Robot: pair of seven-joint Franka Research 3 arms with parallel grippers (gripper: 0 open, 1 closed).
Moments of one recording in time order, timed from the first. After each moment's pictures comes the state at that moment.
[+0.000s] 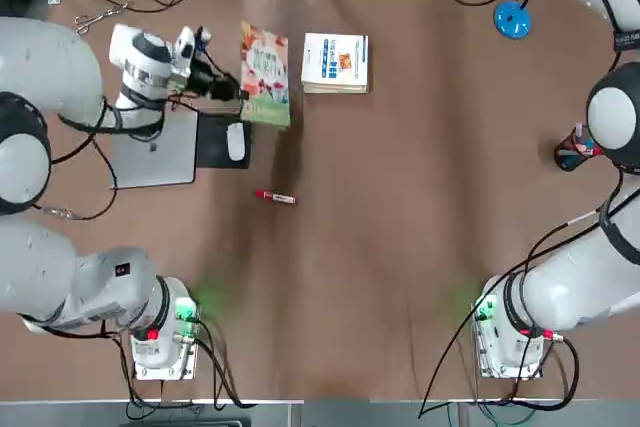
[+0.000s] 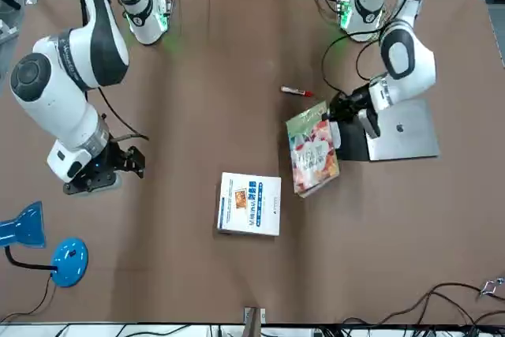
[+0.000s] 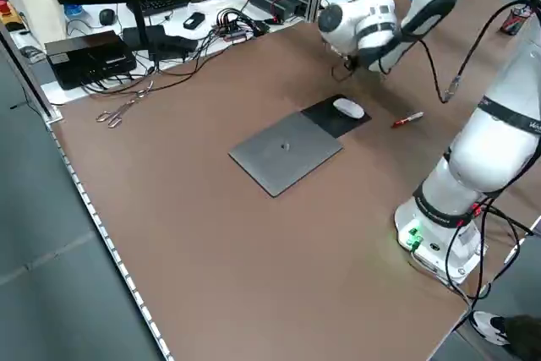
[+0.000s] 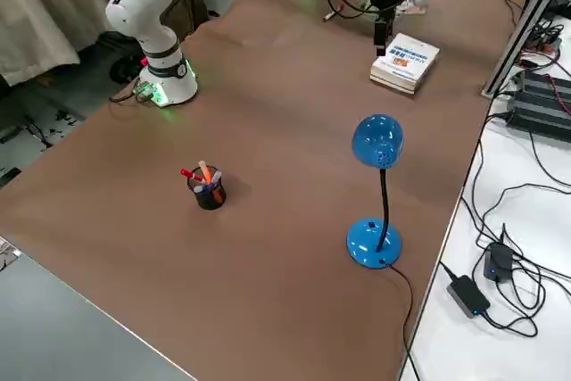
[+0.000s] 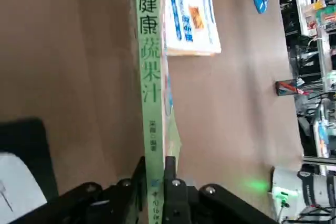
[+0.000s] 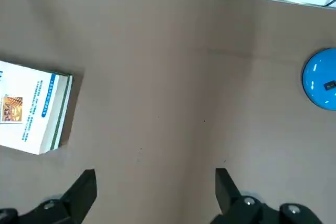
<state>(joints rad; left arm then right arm) 0.22 0.02 -0.43 -2.42 -1.23 2.27 0.96 0.22 0.27 0.01 -1.62 -0.02 2.04 0.06</state>
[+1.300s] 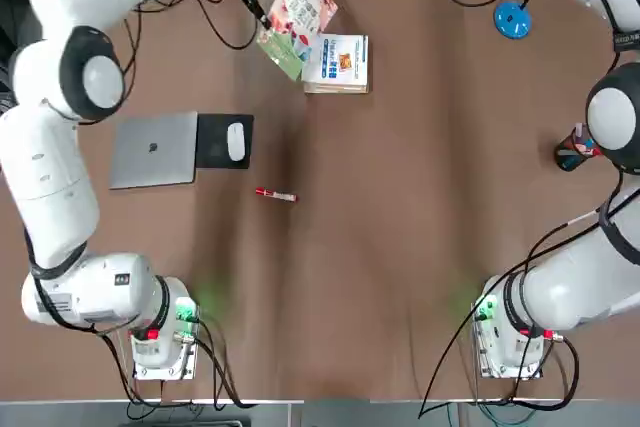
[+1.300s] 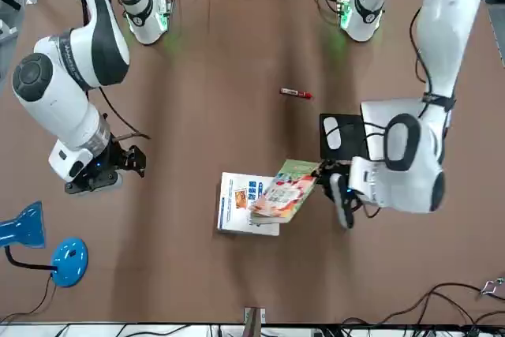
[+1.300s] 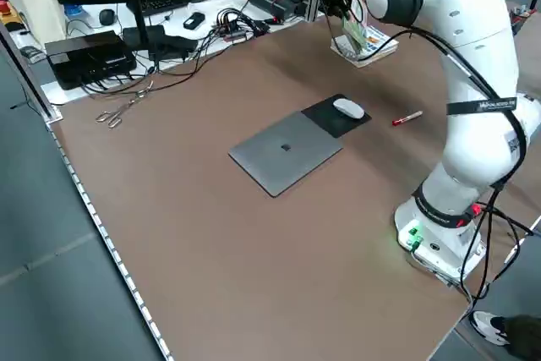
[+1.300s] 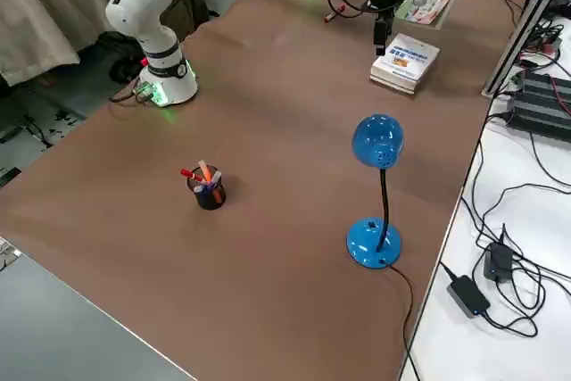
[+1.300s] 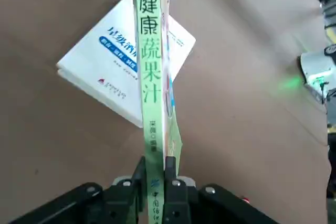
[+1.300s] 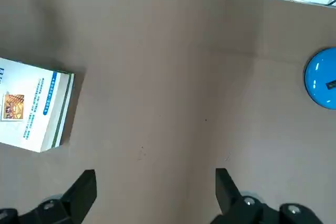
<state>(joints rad) 0.00 0.74 -0.38 -1.28 -0.47 1.84 0.91 0.22 0.27 0.01 -1.62 -0.02 2.04 0.06</state>
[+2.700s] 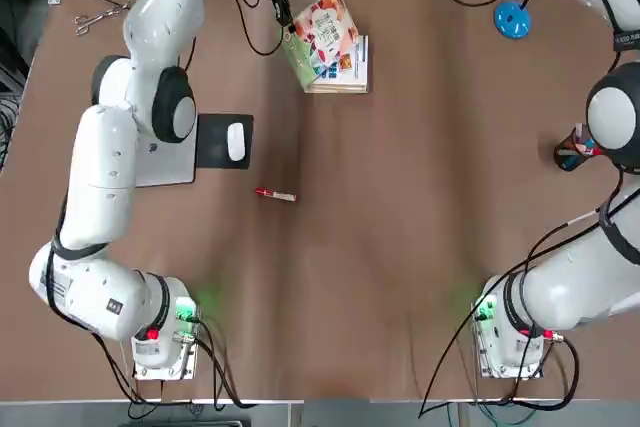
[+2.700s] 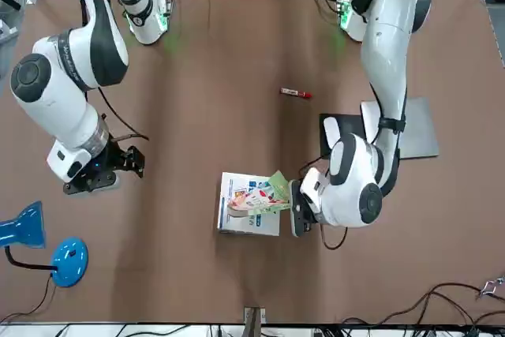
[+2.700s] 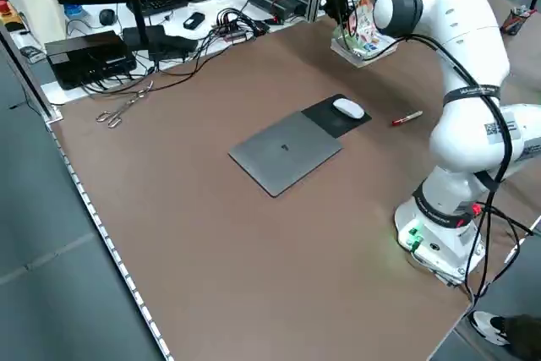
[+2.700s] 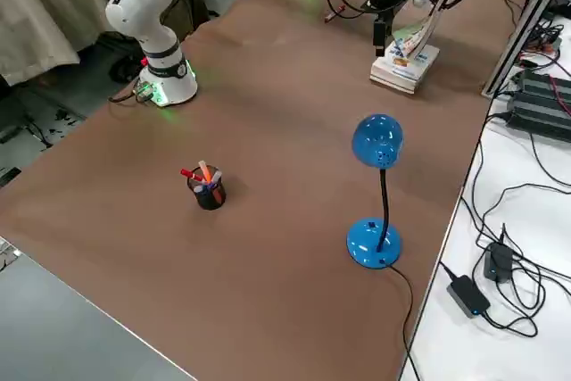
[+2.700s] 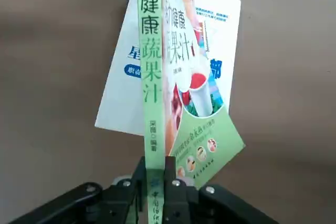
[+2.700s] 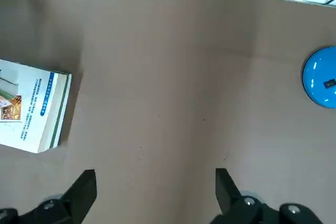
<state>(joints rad) -0.39 1.00 0.00 -0.87 -0.46 1.87 1.21 0.22 0.27 0.01 -1.62 -0.02 2.04 0.06</state>
